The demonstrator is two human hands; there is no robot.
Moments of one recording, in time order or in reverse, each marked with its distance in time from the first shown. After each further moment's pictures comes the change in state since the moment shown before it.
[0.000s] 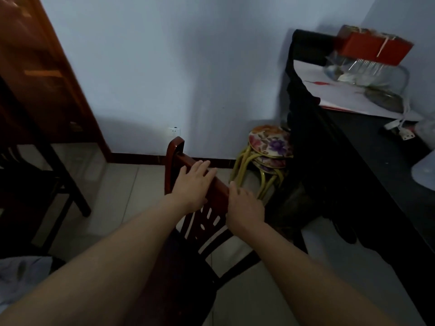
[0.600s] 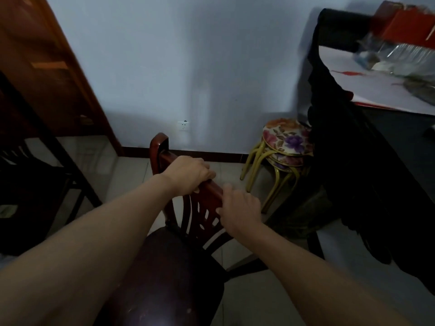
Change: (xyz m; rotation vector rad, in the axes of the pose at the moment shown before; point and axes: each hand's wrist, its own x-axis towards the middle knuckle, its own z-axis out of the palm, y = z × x) left_hand 0.043 -0.061 -0.022 0.241 -0.013 0.340; right_hand 0.039 -0.031 0.004 0.030 0.119 -0.128
